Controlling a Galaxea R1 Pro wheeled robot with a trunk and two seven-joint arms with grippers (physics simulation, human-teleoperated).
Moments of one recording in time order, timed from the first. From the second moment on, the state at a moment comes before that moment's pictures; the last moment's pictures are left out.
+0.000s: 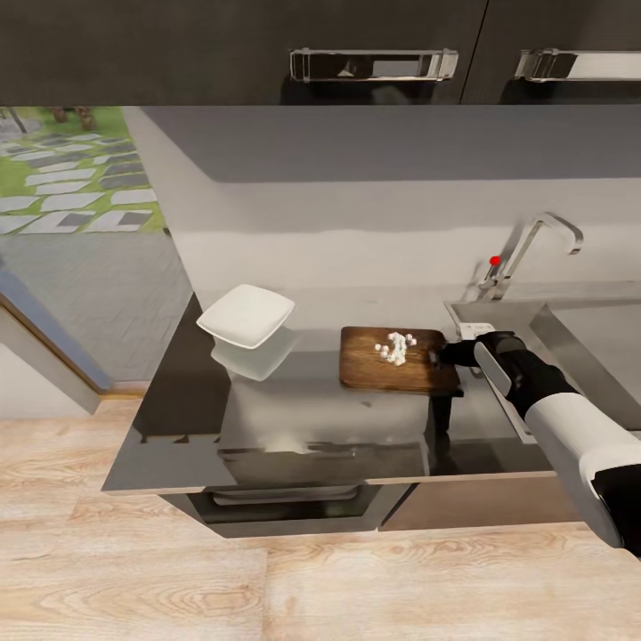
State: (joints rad) left arm -0.39 -0.06 -0.51 0.07 0.39 -0.13 -0.01; right arm -1.21 -0.25 0.33 -0.56 -0.39 0.65 0.01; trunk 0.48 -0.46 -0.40
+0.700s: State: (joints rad) left arm -0.39 -0.06 -0.51 0.07 0.39 -0.13 -0.01; right arm -1.21 -0.25 0.33 -0.56 -0.39 0.65 0.01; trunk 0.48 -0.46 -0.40
